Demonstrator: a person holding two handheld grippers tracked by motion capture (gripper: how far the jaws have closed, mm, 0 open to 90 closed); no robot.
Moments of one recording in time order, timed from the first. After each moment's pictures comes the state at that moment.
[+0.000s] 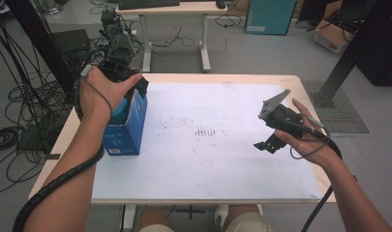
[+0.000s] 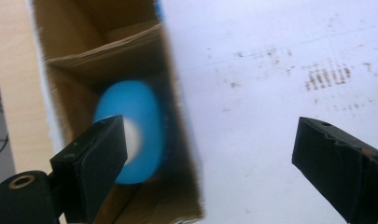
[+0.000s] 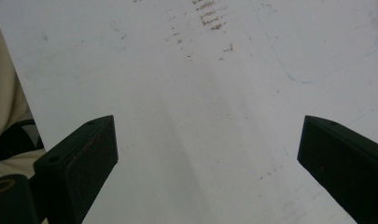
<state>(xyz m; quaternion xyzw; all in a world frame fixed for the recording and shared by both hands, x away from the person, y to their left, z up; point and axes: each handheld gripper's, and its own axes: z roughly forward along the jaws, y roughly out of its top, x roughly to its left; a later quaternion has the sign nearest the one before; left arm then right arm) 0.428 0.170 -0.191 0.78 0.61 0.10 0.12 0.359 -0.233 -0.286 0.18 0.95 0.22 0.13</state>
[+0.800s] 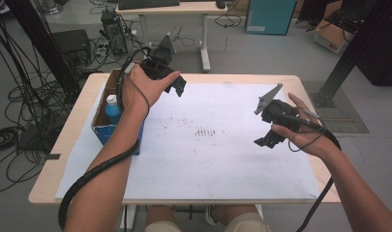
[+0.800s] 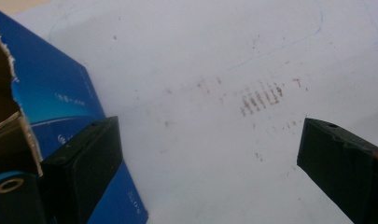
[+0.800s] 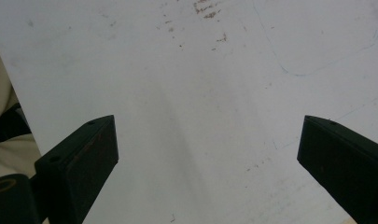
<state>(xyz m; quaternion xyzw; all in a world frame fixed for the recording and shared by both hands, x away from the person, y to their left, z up) 0.457 0.092 -0.207 0.82 0.54 0.08 0.16 0.376 -0.227 -0.279 0.16 0.96 0.18 0.12</state>
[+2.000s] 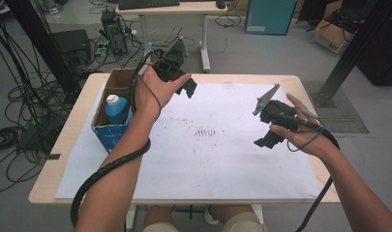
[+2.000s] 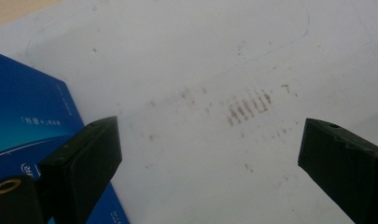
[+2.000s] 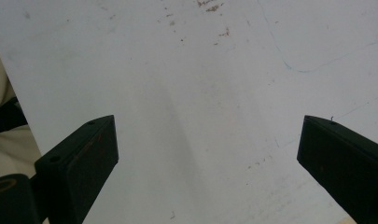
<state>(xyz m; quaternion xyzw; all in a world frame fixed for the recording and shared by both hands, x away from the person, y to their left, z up) 0.461 0.071 -0.216 0.83 0.53 0.08 0.16 0.378 -0.224 -0.283 0.15 0.97 0.17 0.12</state>
